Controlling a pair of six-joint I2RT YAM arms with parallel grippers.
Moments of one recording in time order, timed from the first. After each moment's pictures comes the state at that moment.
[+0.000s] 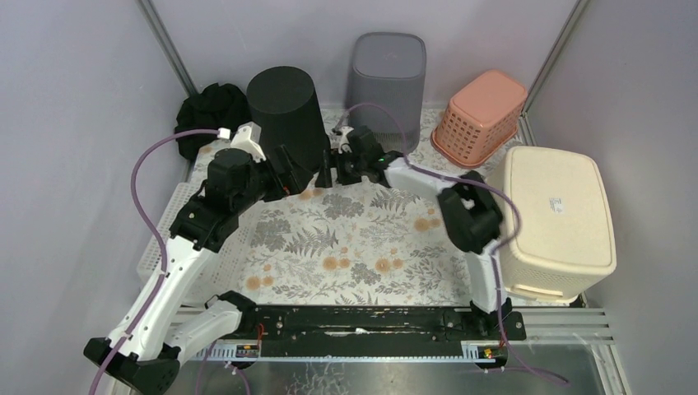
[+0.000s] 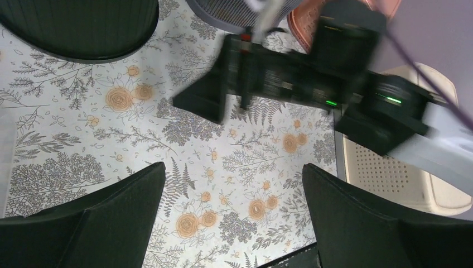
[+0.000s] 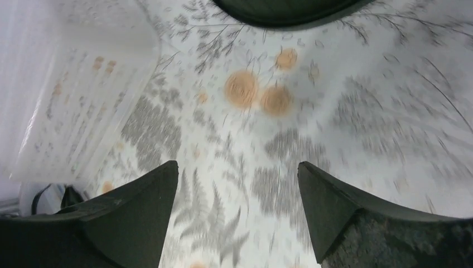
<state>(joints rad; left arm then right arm) -0.42 0.93 1.13 -0.62 0.03 -0.59 0.68 2.17 1.63 -0.13 -0.35 0.47</state>
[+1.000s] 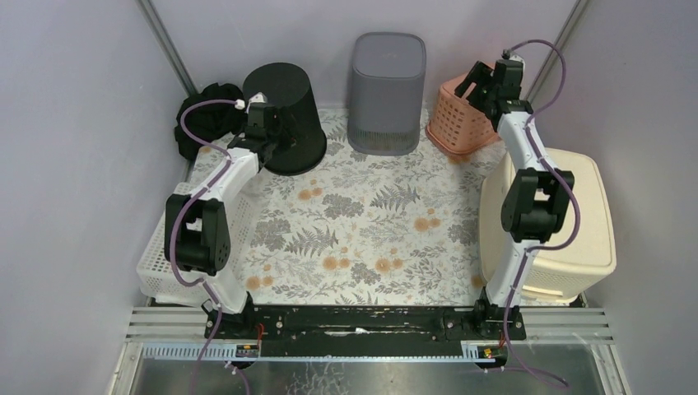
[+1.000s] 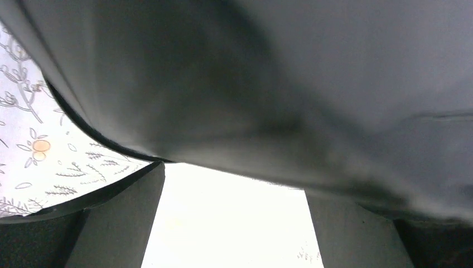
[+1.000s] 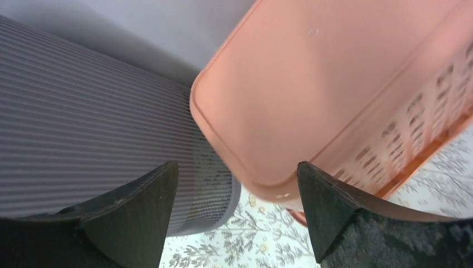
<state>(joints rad) -0.15 1.71 1.32 -0.23 -0.02 -0.64 -0.05 1.97 1.77 -0.28 -0.04 0.49</state>
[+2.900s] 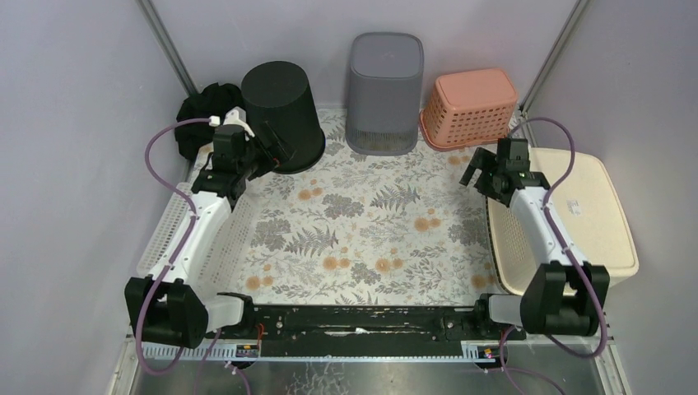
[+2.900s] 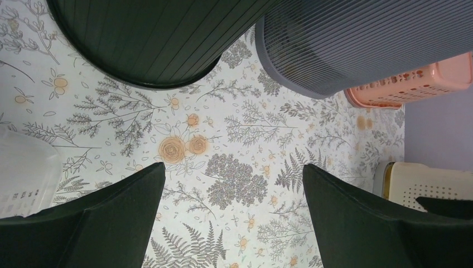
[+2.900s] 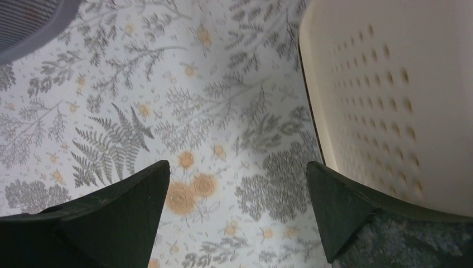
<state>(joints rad) -0.11 1.23 1.06 -0.33 0.14 -0.62 -0.05 1.27 0.98 -0.60 0.08 0.42</state>
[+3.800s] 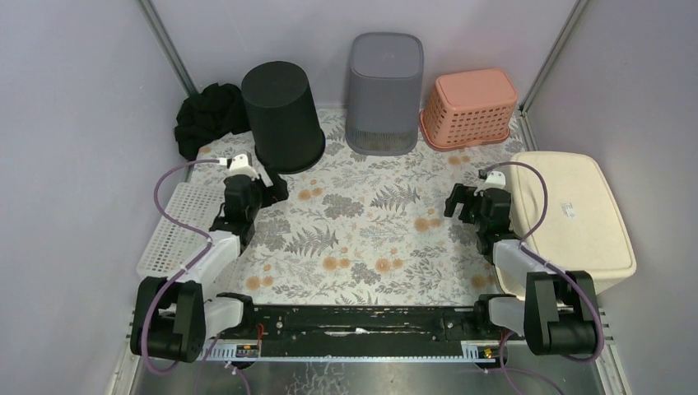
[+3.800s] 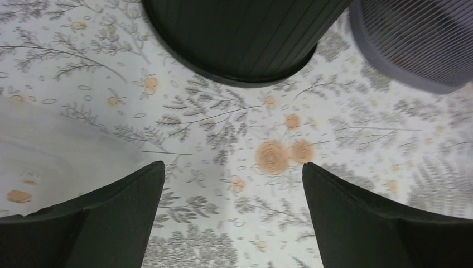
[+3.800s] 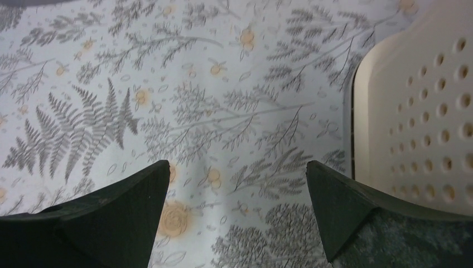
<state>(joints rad) -0.11 1.15 0.52 0.24 -0.05 -0.40 0.02 1.18 0.35 0.31 -0.04 0.21</state>
